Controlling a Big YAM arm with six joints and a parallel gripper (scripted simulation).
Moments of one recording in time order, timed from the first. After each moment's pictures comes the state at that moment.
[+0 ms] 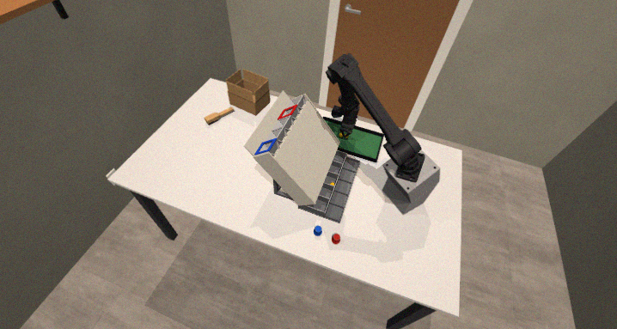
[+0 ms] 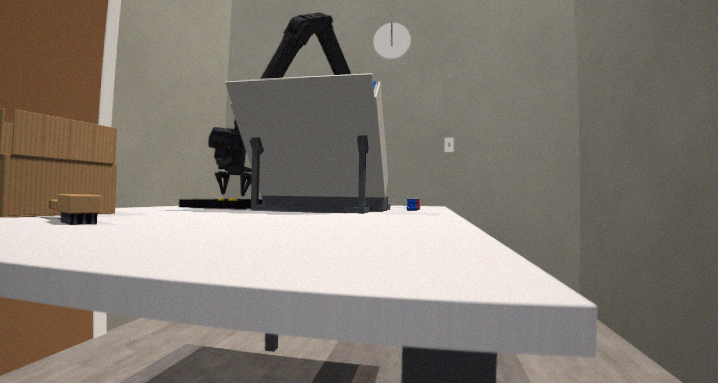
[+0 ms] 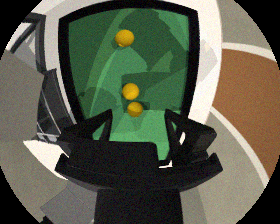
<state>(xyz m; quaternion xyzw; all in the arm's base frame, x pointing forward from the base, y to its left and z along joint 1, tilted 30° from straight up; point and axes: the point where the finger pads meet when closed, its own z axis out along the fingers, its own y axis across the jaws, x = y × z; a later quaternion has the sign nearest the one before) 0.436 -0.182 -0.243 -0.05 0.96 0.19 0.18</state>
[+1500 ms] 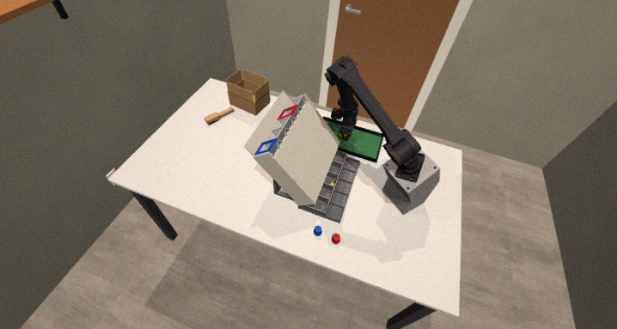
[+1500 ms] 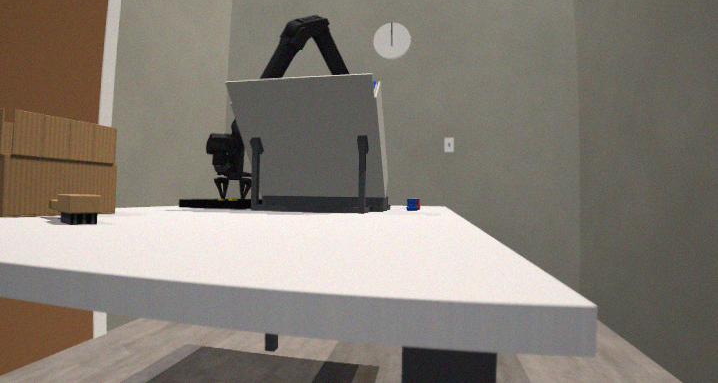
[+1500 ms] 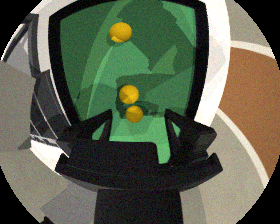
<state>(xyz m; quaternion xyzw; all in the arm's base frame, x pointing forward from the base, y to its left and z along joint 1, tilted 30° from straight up) 0.439 -0.176 -0.260 -0.05 0.96 0.20 0.17</state>
